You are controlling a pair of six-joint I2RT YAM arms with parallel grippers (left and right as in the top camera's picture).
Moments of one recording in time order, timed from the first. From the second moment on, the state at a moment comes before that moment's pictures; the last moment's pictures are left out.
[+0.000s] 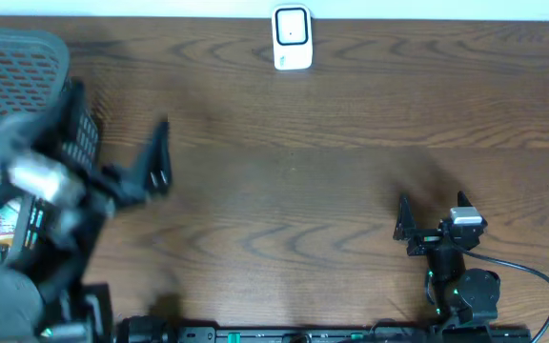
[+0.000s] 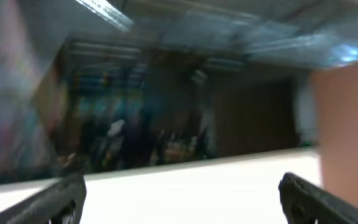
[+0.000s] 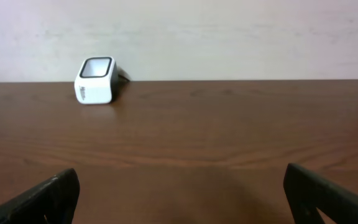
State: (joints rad) left arm 0.08 0.68 0.93 0.26 0.45 -0.25; right arm 0.09 0.01 0.01 -0.07 0.02 0.04
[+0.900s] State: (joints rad) left arm 0.75 1.46 1.90 -1.23 -0.07 -0.02; right arm 0.09 0.01 0.01 -0.07 0.02 0.04
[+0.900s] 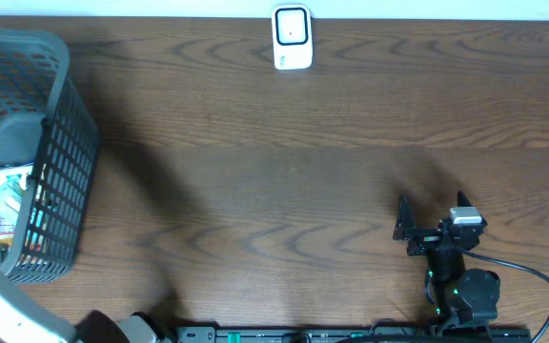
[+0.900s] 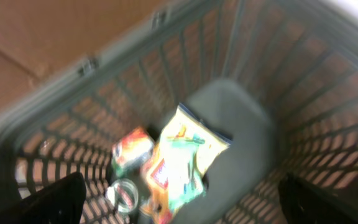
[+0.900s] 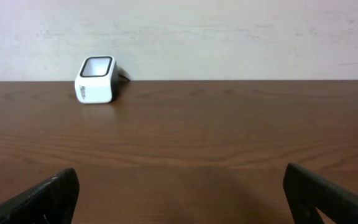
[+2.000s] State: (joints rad) left arm 0.76 1.82 1.52 -1.08 -0.21 -0.36; right arm 0.09 0.01 0.01 -0.07 0.02 0.04
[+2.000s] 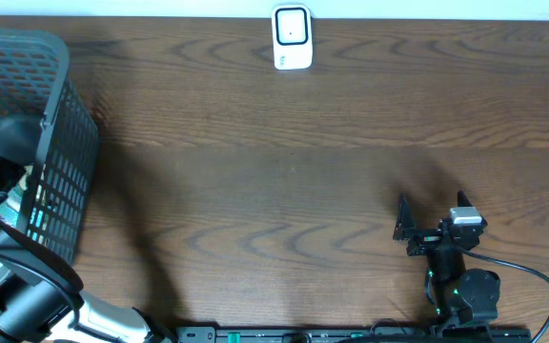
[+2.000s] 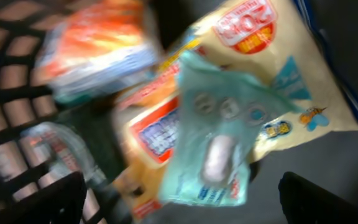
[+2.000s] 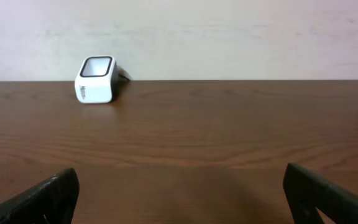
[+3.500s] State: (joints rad) left arm 0.76 1.49 1.30 -0.81 -0.12 -0.44; right arm 0.09 0.01 0.01 -0.07 0.02 0.04
